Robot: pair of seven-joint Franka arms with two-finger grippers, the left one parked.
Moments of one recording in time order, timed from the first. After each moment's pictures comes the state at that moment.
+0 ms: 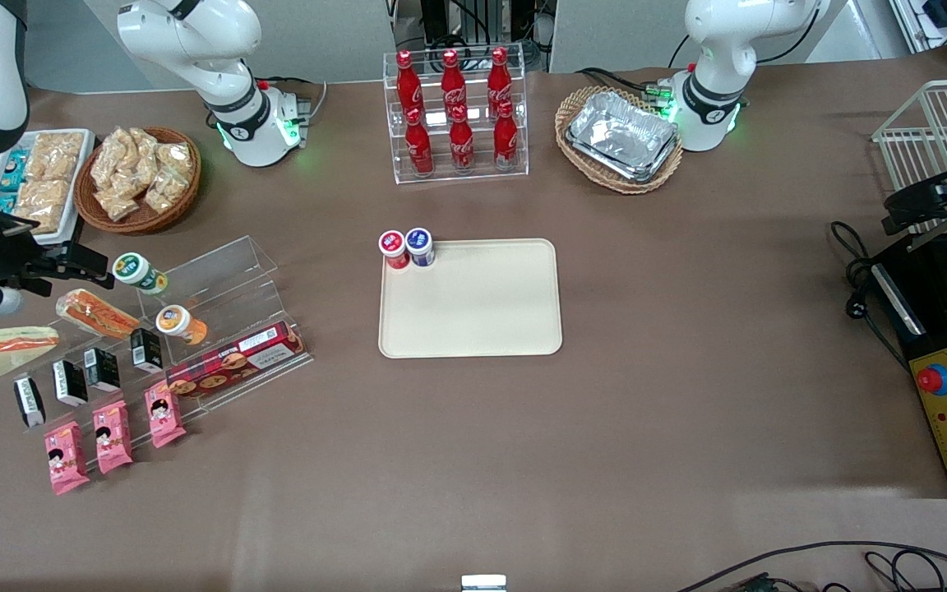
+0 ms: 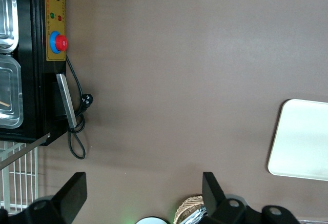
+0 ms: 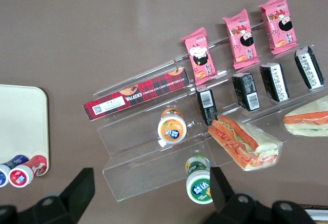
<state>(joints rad) -0.02 -0.01 -0.07 -1.74 0.05 1.69 -0.14</state>
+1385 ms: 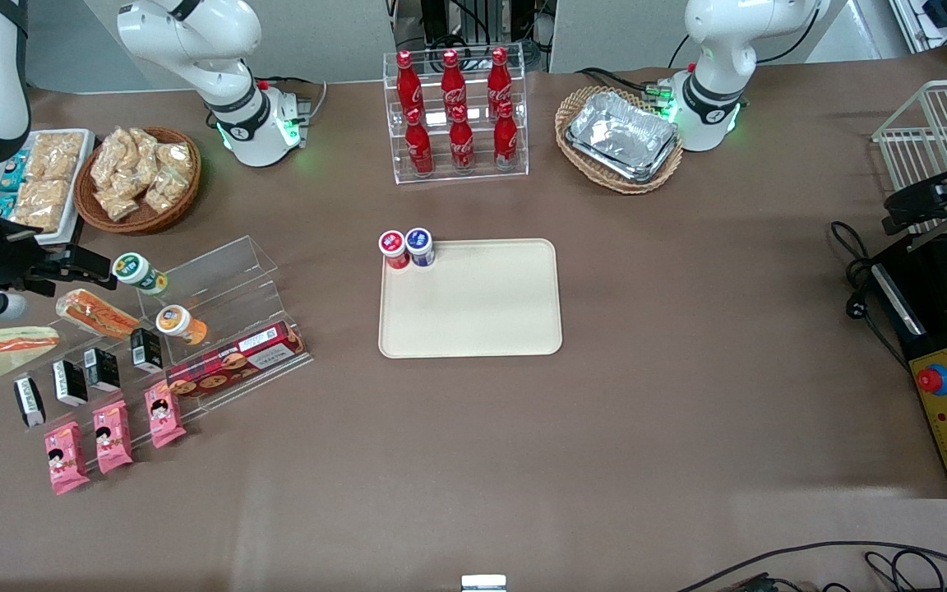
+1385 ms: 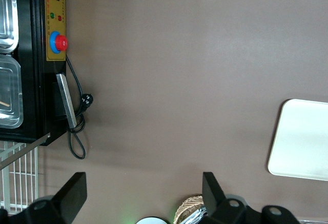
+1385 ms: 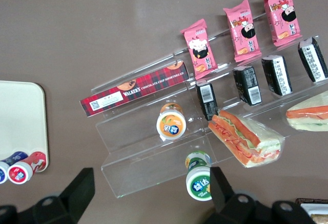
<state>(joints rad) -0.02 0.00 -0.07 -1.74 0.05 1.67 -0.14</state>
